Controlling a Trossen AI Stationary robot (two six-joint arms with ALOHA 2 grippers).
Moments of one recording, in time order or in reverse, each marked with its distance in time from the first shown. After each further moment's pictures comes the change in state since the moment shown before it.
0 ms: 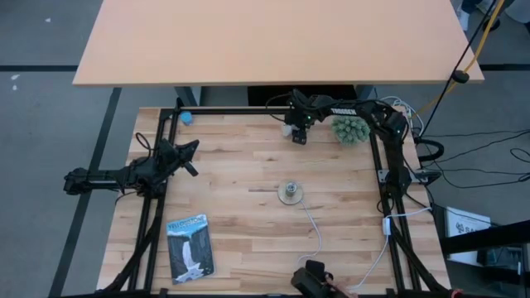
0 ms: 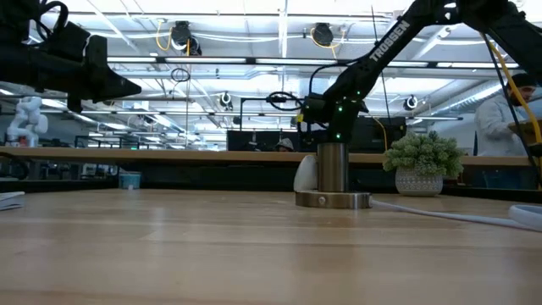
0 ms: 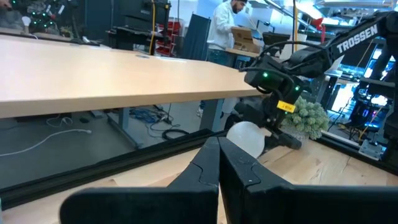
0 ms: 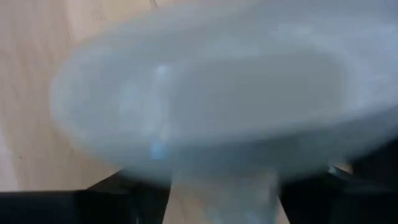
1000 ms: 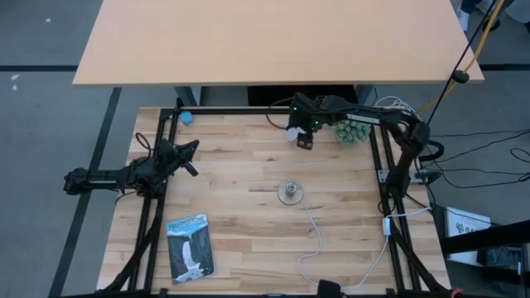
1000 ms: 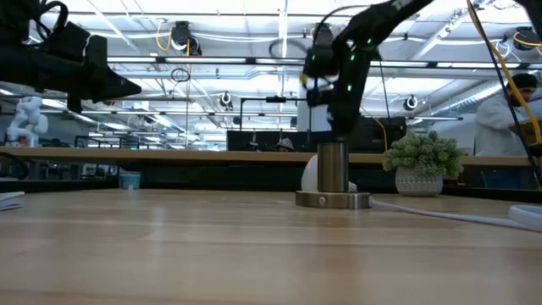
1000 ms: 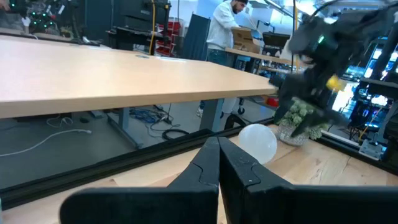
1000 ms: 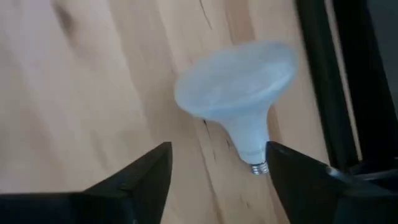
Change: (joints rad) left arm 0.000 0.000 0.000 0.000 0.000 0.000; right arm 0.137 -0.252 -0.001 -0.293 0.155 0.179
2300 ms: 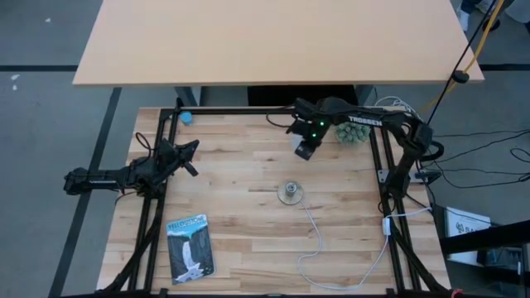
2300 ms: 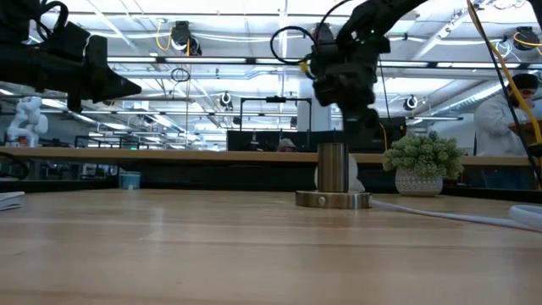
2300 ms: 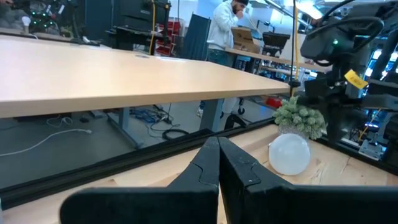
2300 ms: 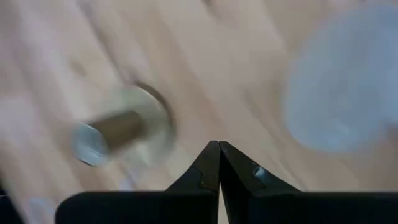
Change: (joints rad) left arm 0.000 0.000 0.000 0.000 0.000 0.000; right arm 0.030 -0.068 0.000 -0.222 -0.407 0.378
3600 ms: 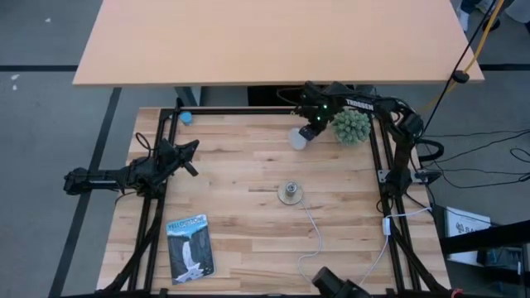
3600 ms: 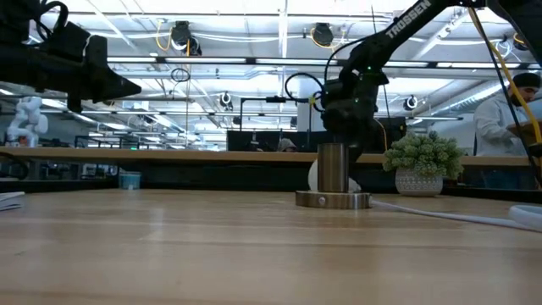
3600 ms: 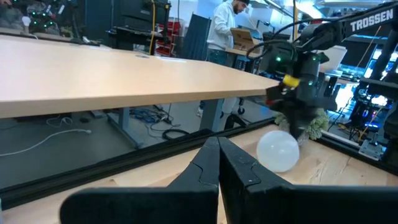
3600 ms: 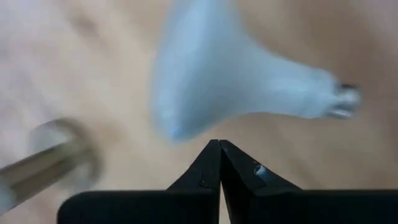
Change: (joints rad) left arm 0.000 0.000 0.000 0.000 0.000 0.000; right arm -0.244 0.155 0.040 0.028 -0.111 -0.109
